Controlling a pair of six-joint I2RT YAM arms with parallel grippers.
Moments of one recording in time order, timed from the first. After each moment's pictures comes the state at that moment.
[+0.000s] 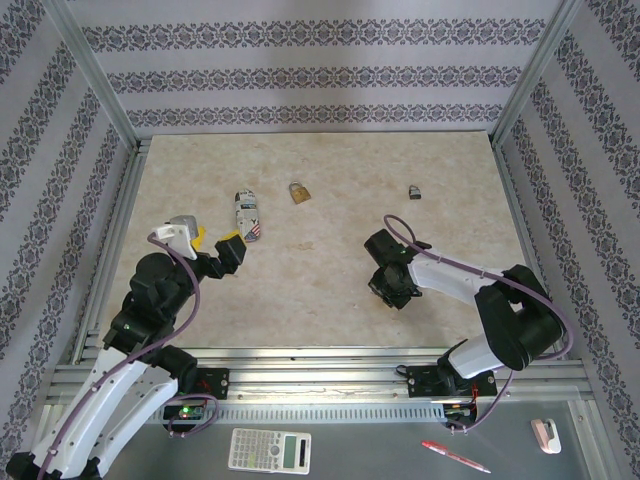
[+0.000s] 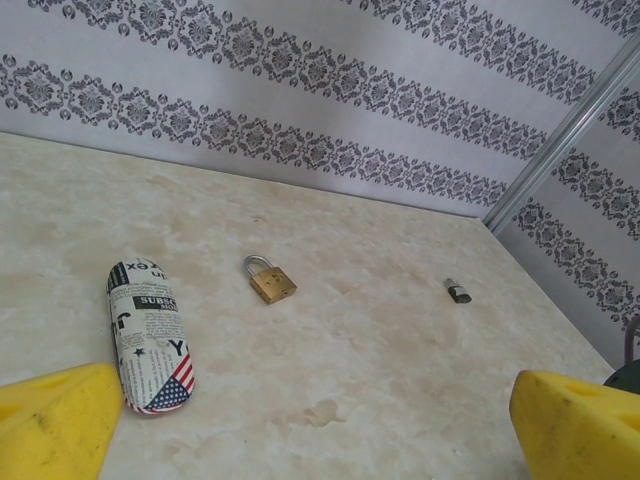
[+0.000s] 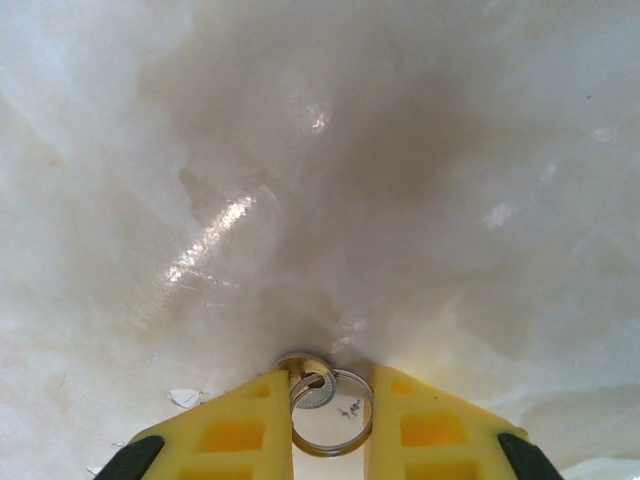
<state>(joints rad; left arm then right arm) -0.39 0.50 0.58 -0.25 -0.04 -0.40 0.56 1.47 0.74 -0.71 -0.02 1.39</state>
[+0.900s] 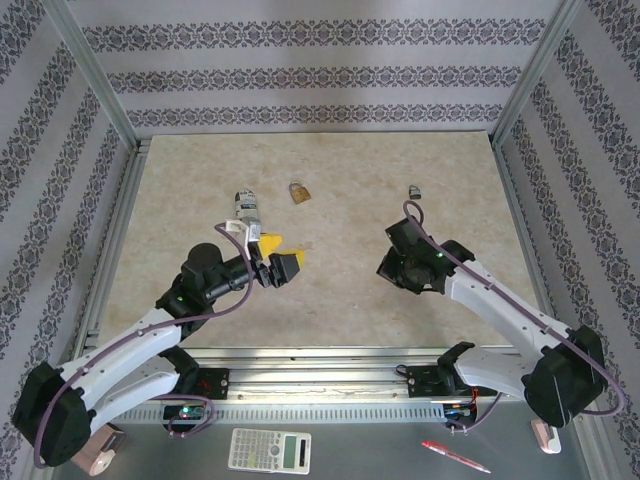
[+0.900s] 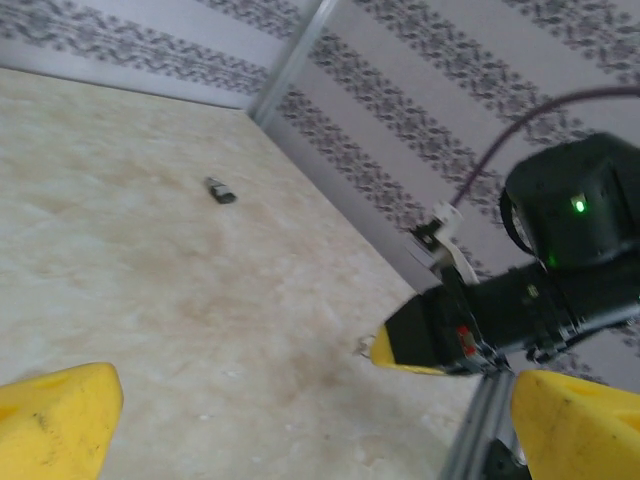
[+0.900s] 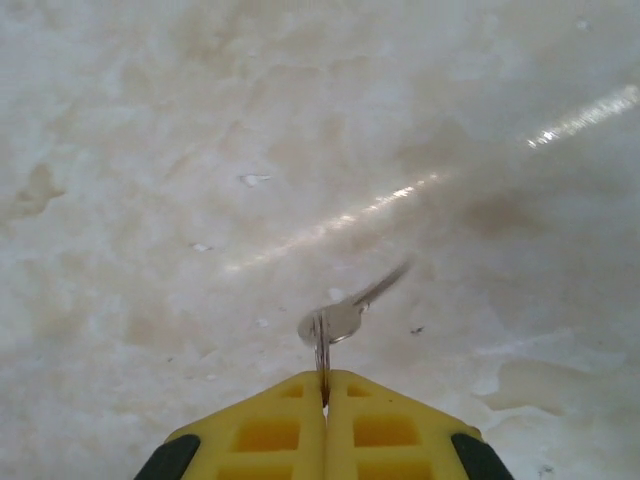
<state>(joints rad) -0.60 0.89 0.45 0.36 0.36 -0.56 0.54 1.13 0.86 -0.85 0.01 1.04</state>
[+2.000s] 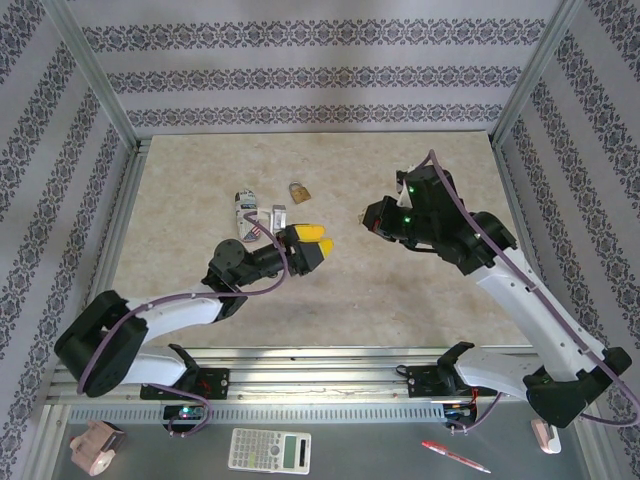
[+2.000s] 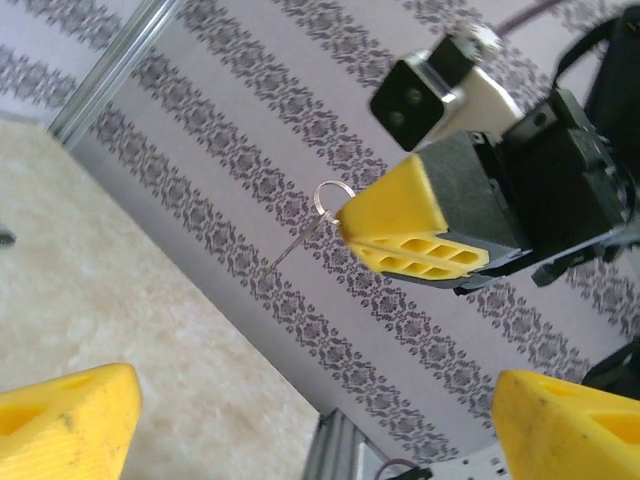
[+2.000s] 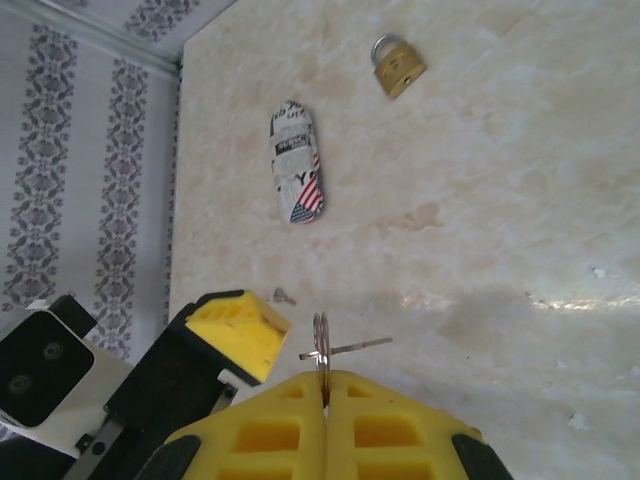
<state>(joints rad) -0.68 1.35 0.50 1.08 0.47 -0.80 0.58 1.14 1.32 -0.86 -0.19 0.90</state>
